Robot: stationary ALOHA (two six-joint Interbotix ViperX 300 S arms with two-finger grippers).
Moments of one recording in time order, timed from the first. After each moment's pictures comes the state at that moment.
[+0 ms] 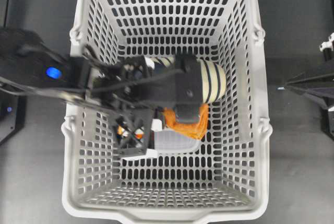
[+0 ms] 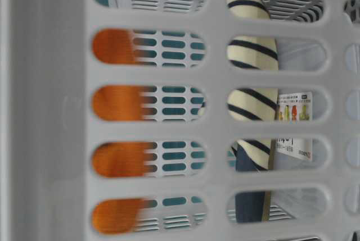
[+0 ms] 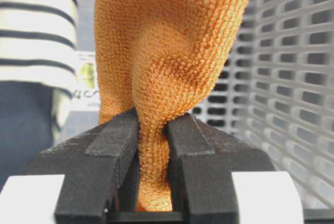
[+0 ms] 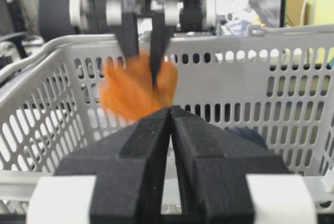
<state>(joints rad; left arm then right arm) -0.13 -0.04 -0.02 0.04 0.97 -0.20 0.05 -0.99 1.21 0.01 -0.25 0.04</state>
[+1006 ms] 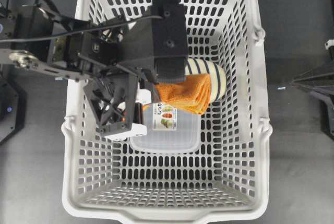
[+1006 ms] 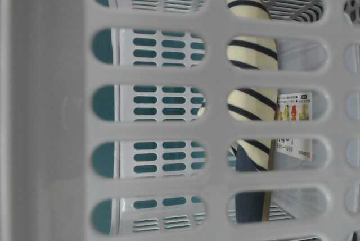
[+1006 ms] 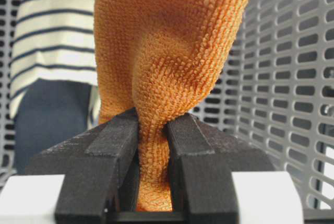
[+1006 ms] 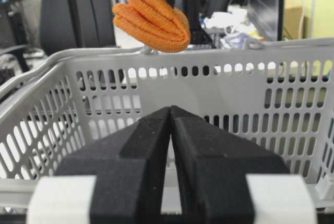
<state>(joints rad) -0.09 -0.09 -0.16 0.04 1.09 -0.20 0.05 -1.04 1.21 0.01 -0.25 0.04</state>
